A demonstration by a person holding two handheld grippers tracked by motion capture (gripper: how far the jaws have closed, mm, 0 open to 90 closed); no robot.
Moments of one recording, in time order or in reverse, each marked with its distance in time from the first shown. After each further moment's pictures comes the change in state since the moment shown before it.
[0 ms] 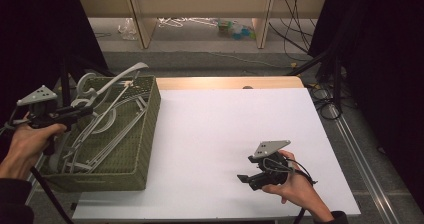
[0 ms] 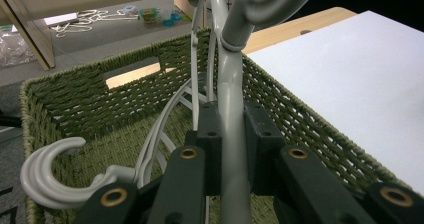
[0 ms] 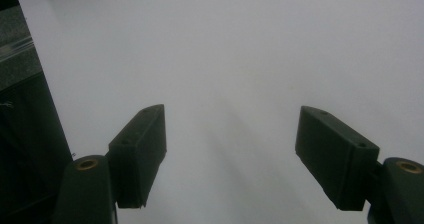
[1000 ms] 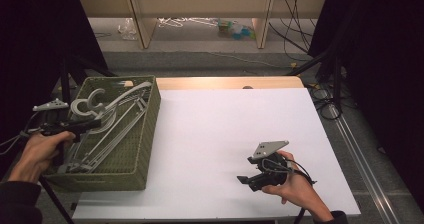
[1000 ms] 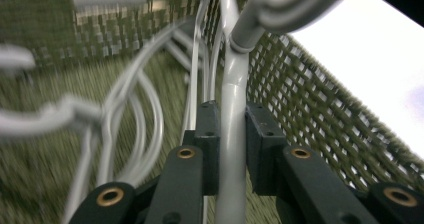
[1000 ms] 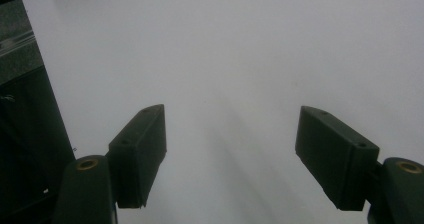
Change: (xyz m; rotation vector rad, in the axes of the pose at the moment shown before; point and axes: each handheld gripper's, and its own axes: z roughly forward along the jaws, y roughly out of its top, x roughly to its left) left arm 0.007 -0.039 0.028 0.139 -0.063 -0.188; right arm 0.001 -0.001 0.002 0.017 0.013 -0.009
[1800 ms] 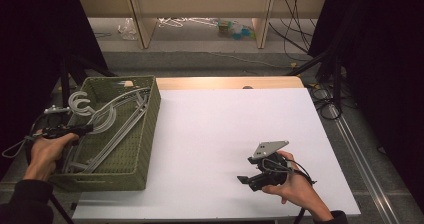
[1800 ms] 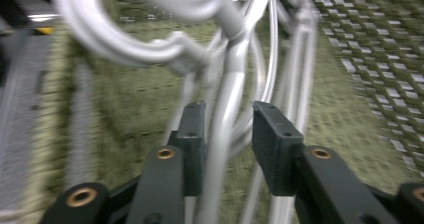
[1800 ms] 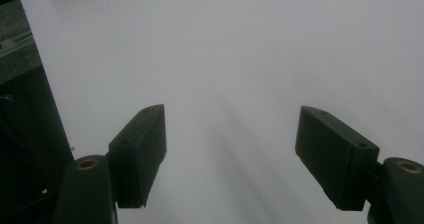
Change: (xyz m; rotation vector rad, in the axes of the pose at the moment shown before) left arm 0.023 -0.016 0.011 0.089 0.336 -0.065; right arm -0.002 -0.002 0.001 -0.001 -0.002 -0.001
